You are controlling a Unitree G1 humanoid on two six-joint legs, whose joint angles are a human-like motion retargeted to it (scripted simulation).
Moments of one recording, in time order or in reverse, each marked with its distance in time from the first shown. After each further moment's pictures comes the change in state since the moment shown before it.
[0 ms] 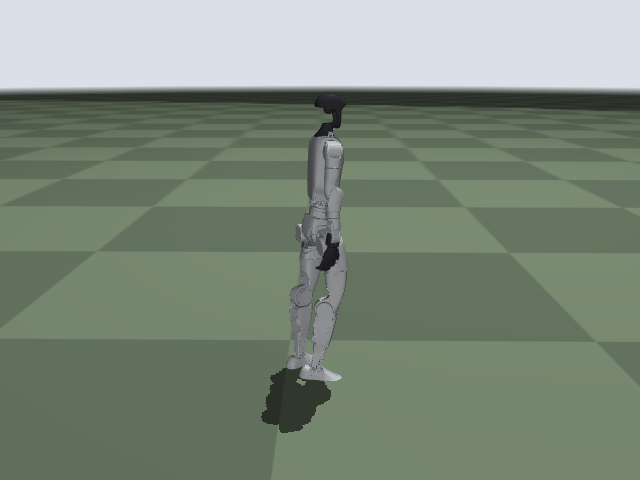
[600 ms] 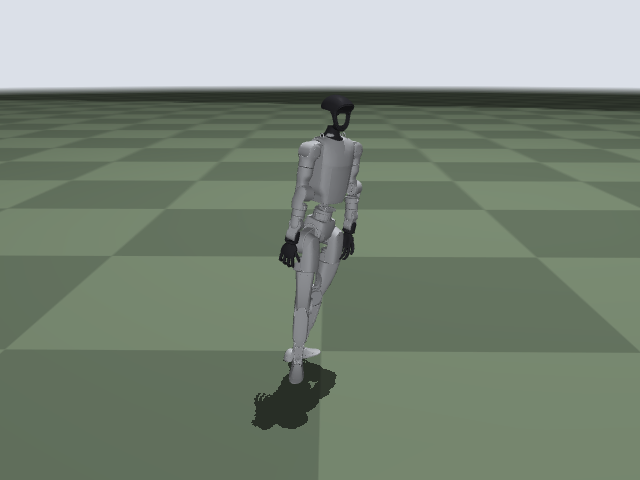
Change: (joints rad) left arm -0.027 0.000 0.057 0.014 -0.053 0.007 0.041; right arm -0.005 -0.040 -0.042 0.106 0.031 0.049 -0.038; waist 0.040 0.038 -0.071; left_leg 0.066 0.143 0.838 0.030 -0.127 -0.153; right_leg 0.021 -0.003 -0.520 -0.107 0.055 -0.117
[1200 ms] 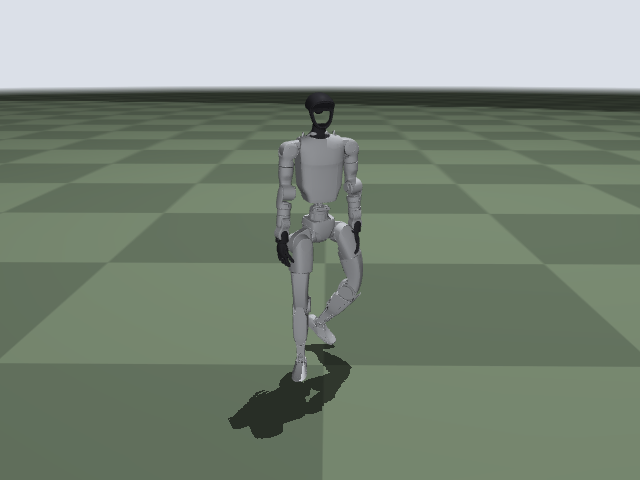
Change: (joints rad) left arm 0.063 0.006 0.036 -0.018 -0.014 -0.011 0.040; right arm -0.023 0.027 -0.015 -0.064 0.039 0.003 0.027; waist -0.086 -0.075 0.010; left_leg -0.203 0.203 -0.634 0.839 0.196 0.199; right_leg 0.029 -0.058 0.332 -0.026 -0.012 -0.051
